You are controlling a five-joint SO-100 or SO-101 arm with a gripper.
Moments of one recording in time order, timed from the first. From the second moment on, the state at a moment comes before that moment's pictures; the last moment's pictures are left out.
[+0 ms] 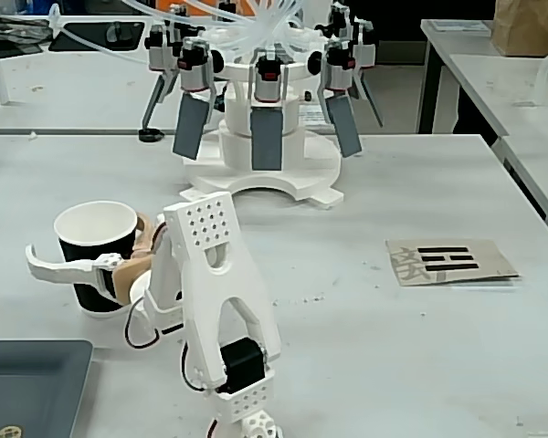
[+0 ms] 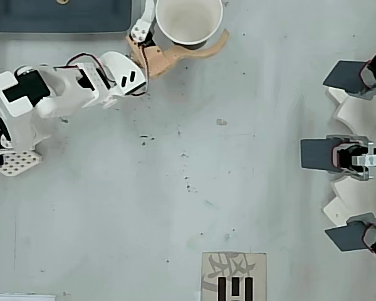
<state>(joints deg) -36.4 65.7 132.5 -75.1 -88.5</state>
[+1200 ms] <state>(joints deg) -36.4 64.7 131.8 -78.7 -88.2</state>
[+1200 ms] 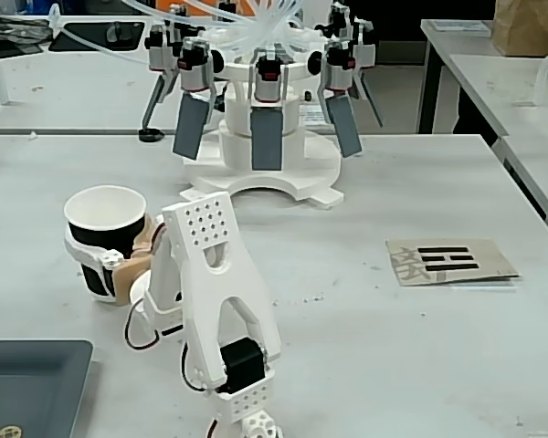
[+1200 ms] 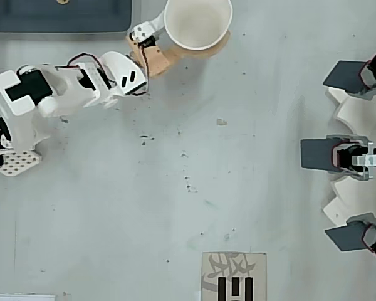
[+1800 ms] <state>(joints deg) -35.4 77.5 143.2 -80.4 -88.1</state>
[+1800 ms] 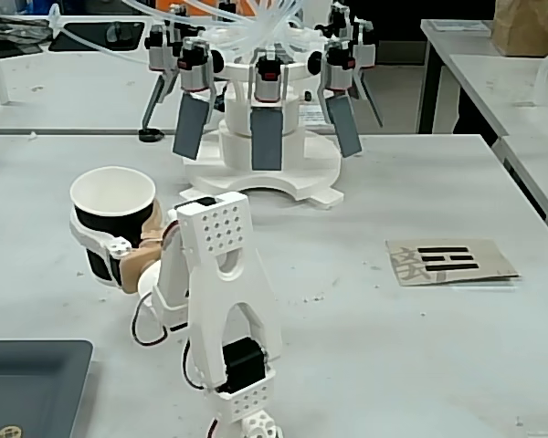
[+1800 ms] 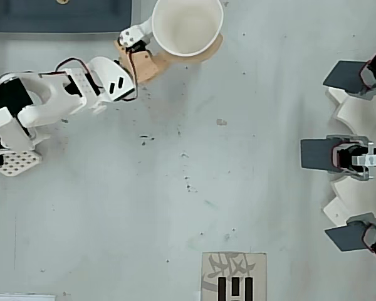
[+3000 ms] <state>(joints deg) -21.9 105.3 167.4 -79.7 -88.1</state>
